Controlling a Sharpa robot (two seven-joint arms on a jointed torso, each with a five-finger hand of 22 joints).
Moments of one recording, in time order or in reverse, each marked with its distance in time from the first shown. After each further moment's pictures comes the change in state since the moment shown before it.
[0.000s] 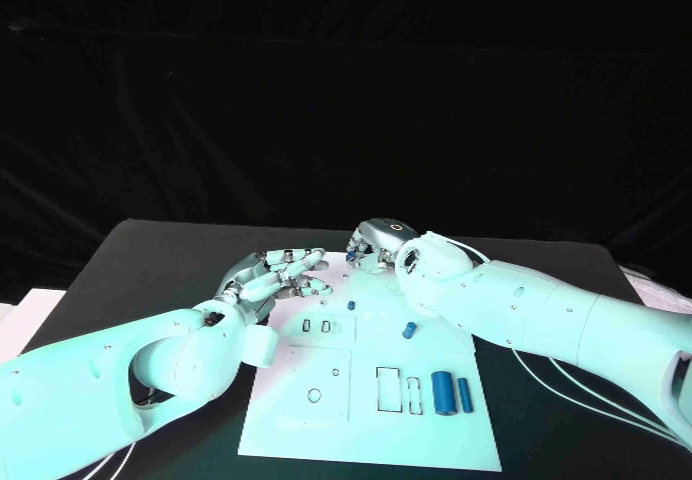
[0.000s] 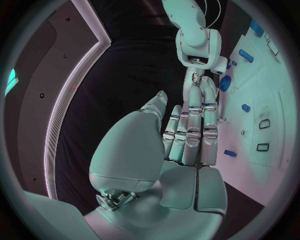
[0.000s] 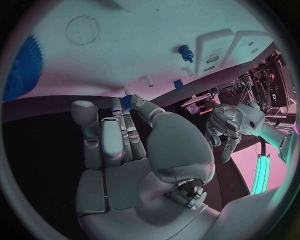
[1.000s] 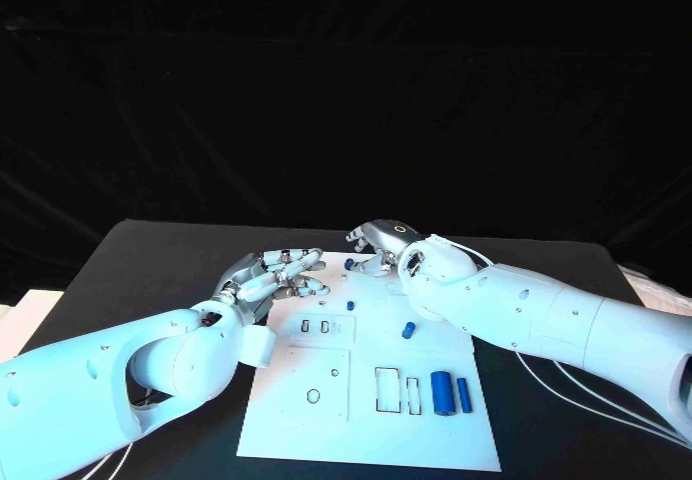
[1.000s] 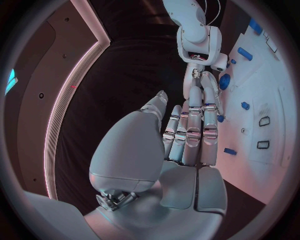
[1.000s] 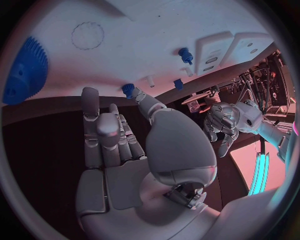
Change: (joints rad) left arm 0.001 -0.003 0.000 -0.005 0.000 0.000 -0.004; left_hand 0.000 0.000 0.002 -0.007 0.000 0.000 0.000 0.000 0.000 0.000 0.000 0.000 0.000 0.000 0.000 0.007 0.004 0.000 0.000 0.000 0.004 0.001; right arm -0.006 -0.035 -0.004 0.035 0.018 -0.044 0.006; right_hand 0.023 -0.047 -0.082 0.031 -0.023 -0.283 0.032 -0.004 -0.001 -0.152 0.033 0.018 0.002 -0.032 0.032 -0.116 -0.166 0.031 -0.120 0.027 -0.154 -0.227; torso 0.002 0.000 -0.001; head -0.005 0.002
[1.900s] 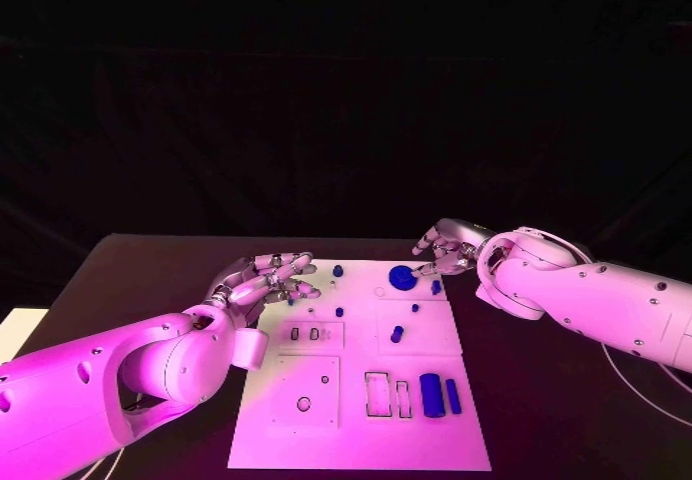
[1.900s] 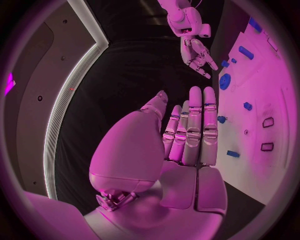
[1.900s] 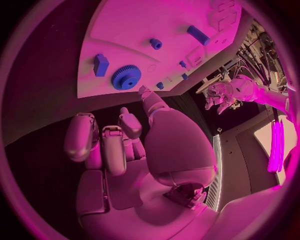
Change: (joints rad) left arm 0.001 -0.010 0.000 -0.017 0.006 0.002 -0.006; left_hand 0.000 0.000 0.000 0.000 0.000 0.000 0.000 0.000 0.000 0.000 0.000 0.000 0.000 0.000 0.000 0.000 0.001 0.000 0.000 0.000 0.000 0.000; right arm 0.041 -0.352 0.022 0.249 0.220 0.173 -0.071; right_hand 0.015 -0.012 -0.232 0.104 0.168 0.158 -0.054 0.022 0.008 0.328 -0.073 1.105 1.040 0.032 -0.057 0.326 0.450 -0.071 0.249 -0.048 0.365 0.533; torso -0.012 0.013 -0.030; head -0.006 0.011
